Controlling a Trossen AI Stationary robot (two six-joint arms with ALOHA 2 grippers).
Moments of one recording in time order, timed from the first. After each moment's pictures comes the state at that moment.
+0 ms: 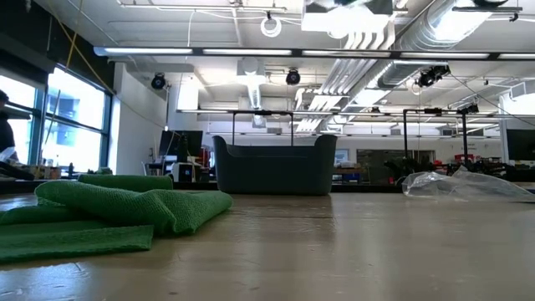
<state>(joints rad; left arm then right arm) -0.15 1.56 1.49 -0.13 -0.16 -0.73 0.36 0.89 1.17 -0.52 0.35 0.32</state>
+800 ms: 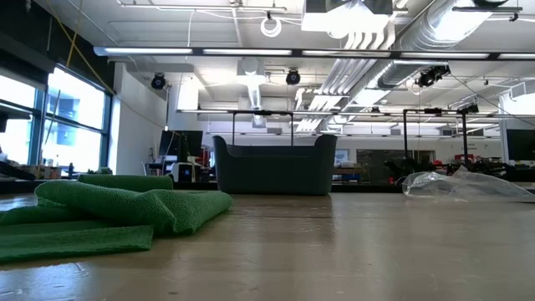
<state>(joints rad) -0.20 1.56 1.49 -0.13 -0.12 -0.75 0.33 1.13 1.57 -0.87 0.28 0.18</state>
